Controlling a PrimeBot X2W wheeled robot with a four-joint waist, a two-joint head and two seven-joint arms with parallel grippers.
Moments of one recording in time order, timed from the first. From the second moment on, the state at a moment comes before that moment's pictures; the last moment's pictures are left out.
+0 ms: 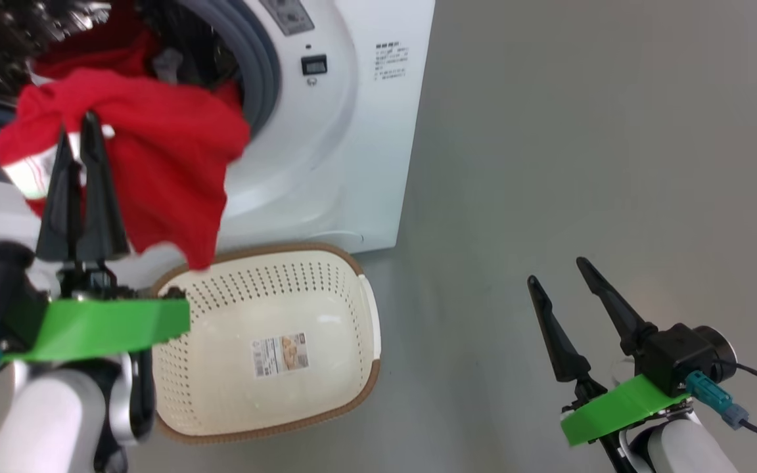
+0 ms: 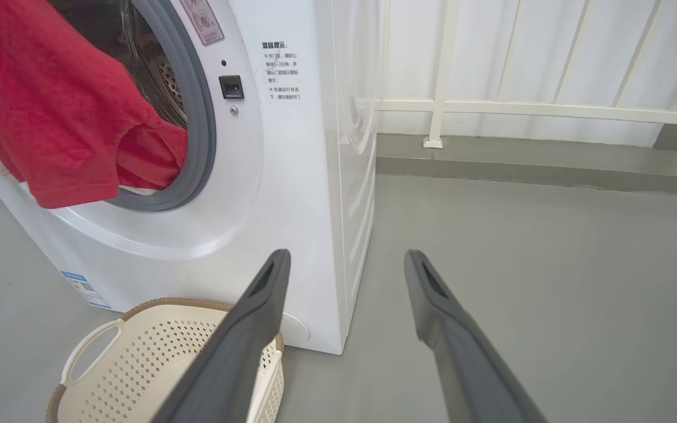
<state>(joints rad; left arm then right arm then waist) -0.45 0.29 -0.20 -0.13 -0.34 0.33 -0.15 -0.14 -0.07 0.14 0.19 0.21 0.13 -0.26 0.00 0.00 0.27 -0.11</state>
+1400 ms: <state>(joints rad) -0.19 0.05 -0.06 0.19 -0.32 0.12 -0.25 -0.14 -0.07 0.13 0.14 0.21 0.13 -0.26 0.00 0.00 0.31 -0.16</state>
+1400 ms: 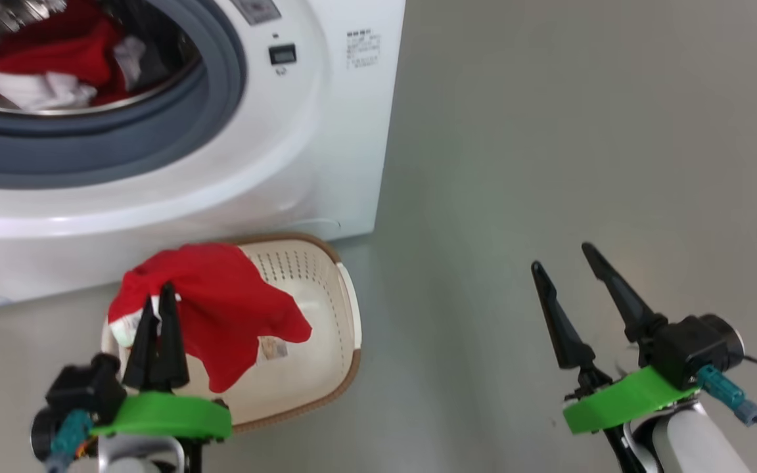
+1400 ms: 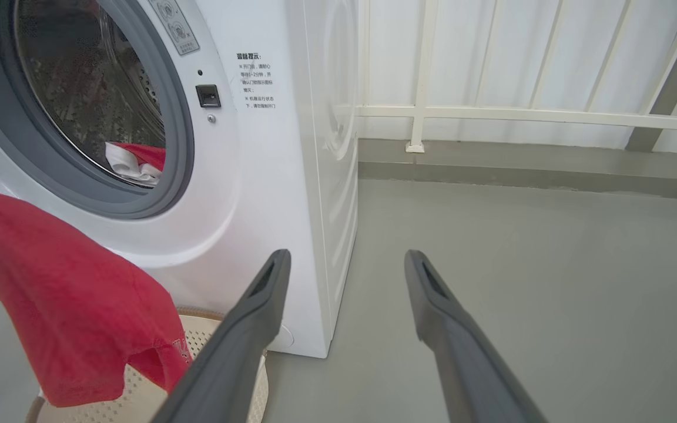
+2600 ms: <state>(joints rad) -0.51 0.04 -0.05 0.82 -0.43 0.04 -0.25 -0.29 -0.09 0.13 0.08 0.24 0.13 -0.26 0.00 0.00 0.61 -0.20</state>
